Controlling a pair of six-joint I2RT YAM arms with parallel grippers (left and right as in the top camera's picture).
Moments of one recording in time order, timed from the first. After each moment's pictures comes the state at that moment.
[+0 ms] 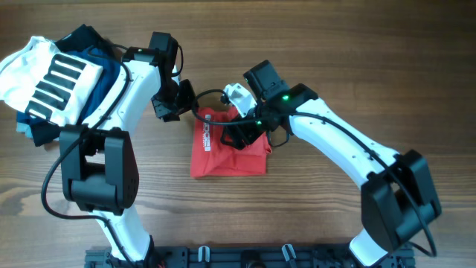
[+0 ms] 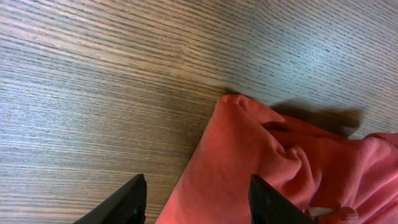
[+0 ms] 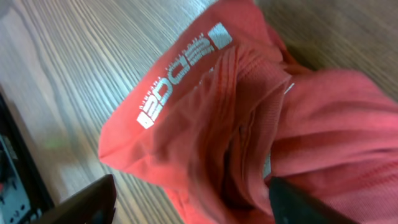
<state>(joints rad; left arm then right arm) -0.16 1.97 1.50 -1.07 0.22 -0.51 0.59 1.80 1.30 -0.69 -0.45 -0.11</state>
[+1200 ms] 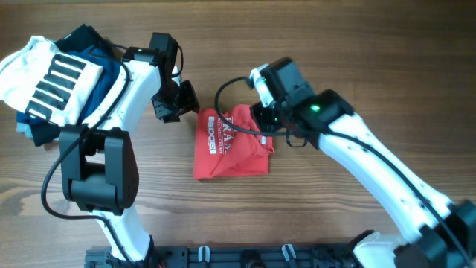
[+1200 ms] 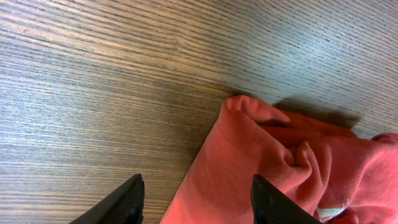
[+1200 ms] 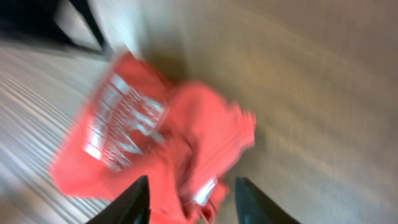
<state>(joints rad) -0.16 1.97 1.50 -1.08 0.23 -0.49 0.59 1.53 1.31 -0.76 -0.06 0.06</state>
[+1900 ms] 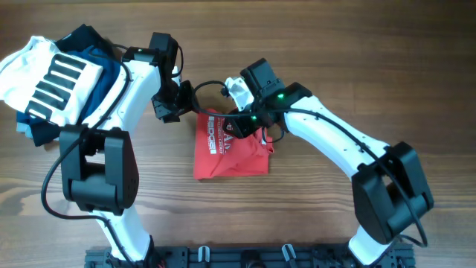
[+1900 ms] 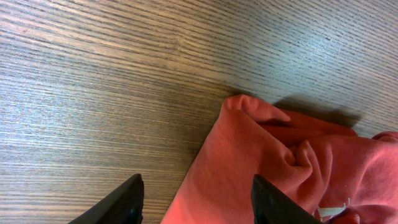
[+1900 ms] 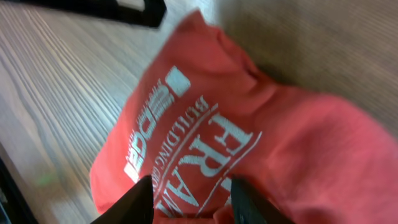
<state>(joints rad) -0.16 1.97 1.50 -1.08 0.23 -0.48 0.59 1.85 1.31 -0.63 -0.40 0.02</state>
